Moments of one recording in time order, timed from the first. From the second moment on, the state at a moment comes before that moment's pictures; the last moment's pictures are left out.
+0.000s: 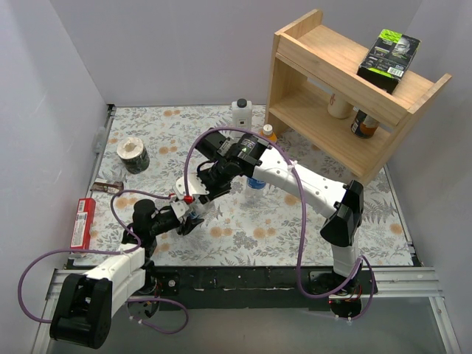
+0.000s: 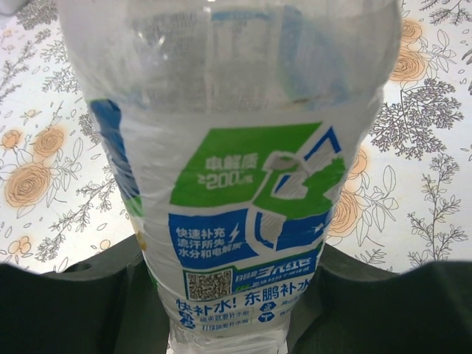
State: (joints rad) left arm -0.19 0.90 0.05 0.51 0.82 0.39; right arm 1.07 1.92 2.03 -1.17 -0.41 -1.12
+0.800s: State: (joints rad) left arm -0.06 0.73 0.16 0.41 0.76 0.25; right arm 1.01 1.92 1.97 -1.32 -0.21 -1.07
